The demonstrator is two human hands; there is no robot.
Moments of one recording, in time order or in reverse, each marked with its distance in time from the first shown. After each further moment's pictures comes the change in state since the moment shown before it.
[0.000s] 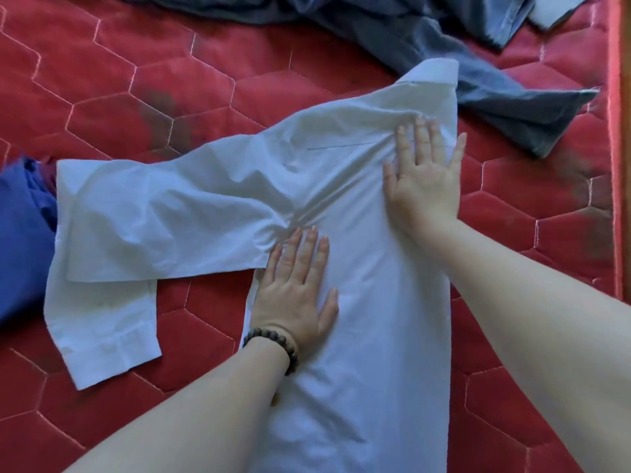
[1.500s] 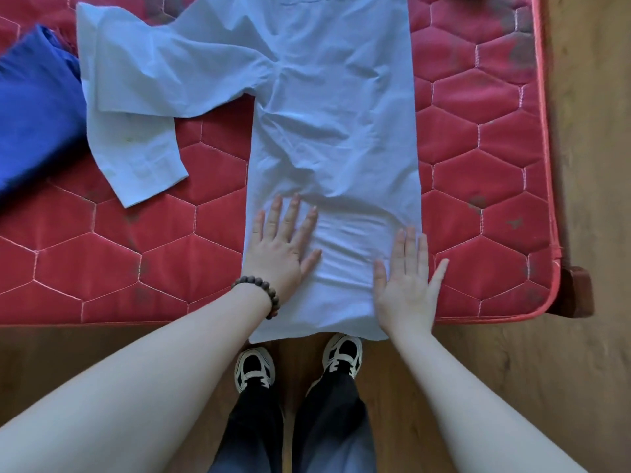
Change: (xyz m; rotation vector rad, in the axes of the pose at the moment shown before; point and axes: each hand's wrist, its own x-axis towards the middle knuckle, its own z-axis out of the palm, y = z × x) left_hand -0.214 0.005 0.002 0.158 -0.340 0.138; right_hand -0.445 -0.065 0.018 0.140 -0.163 0.348
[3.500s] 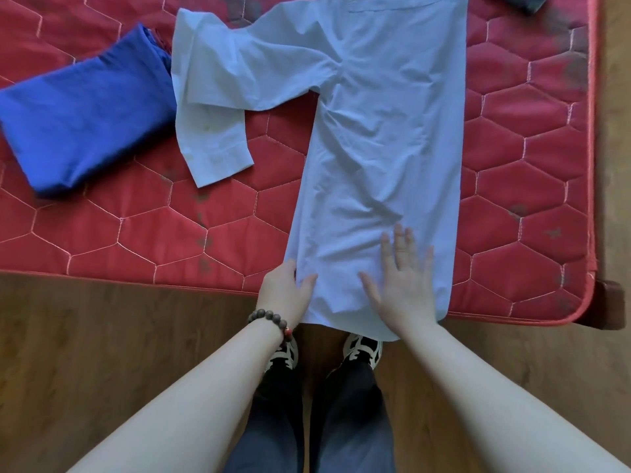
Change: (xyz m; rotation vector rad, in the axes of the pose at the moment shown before) left_hand -0.097 -0.018 -0.013 -0.931 0.011 -0.577; right_hand -0.016 -0.051 -0.018 0.053 -0.047 -0.364
